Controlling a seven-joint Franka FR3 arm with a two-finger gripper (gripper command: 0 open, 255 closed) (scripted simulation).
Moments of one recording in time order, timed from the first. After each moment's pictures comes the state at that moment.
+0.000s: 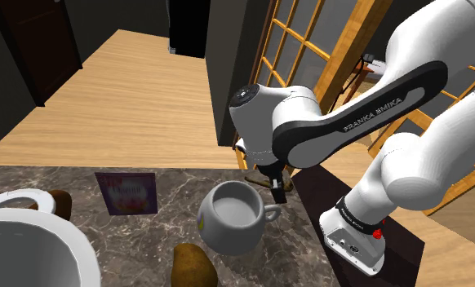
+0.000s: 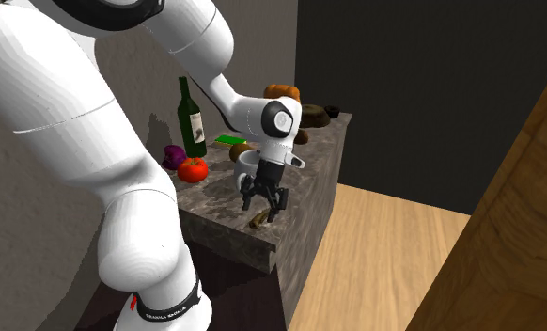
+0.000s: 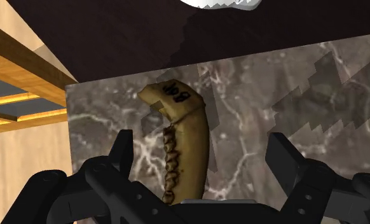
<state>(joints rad) 0.29 -0.20 0.50 -2.61 0.02 1.86 -0.05</state>
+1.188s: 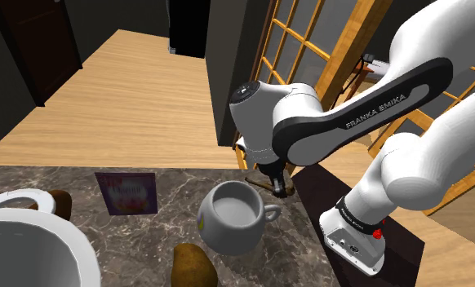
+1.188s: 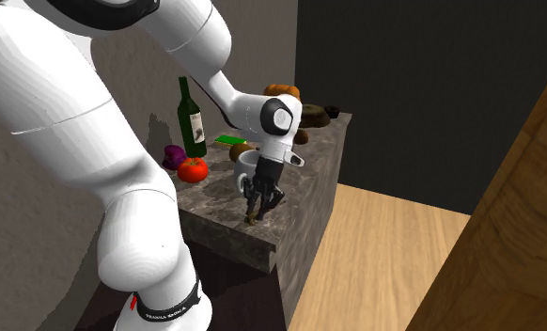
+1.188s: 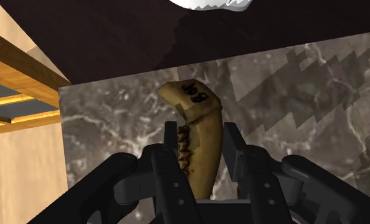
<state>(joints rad) 0.28 -0.21 0.51 -2.60 0.04 1.84 -0.05</state>
